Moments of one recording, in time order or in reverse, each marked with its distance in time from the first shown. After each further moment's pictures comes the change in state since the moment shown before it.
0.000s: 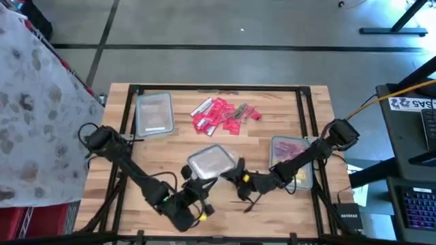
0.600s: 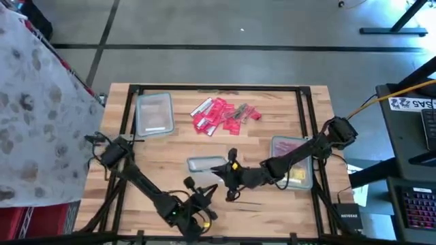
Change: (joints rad) left arm 0.002 0.278 -0.005 0.036 -0.147 -0.084; right arm -0.061 -0.001 0.185 -0.242 -0.088 0.413
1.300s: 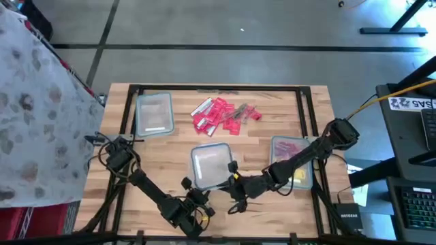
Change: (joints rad) left arm -0.004 0.057 0.000 -0.233 0.063 -0.473; right arm 0.069 0.000 0.003 -0.201 -0.246 0.217
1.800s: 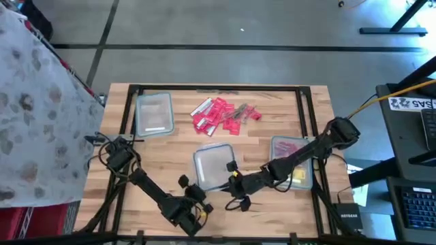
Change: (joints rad) left arm 0.014 0.002 -0.002 -0.247 0.092 -0.265; right arm -0.025 -0.028 -0.002 -0.082 -0.130 0.030
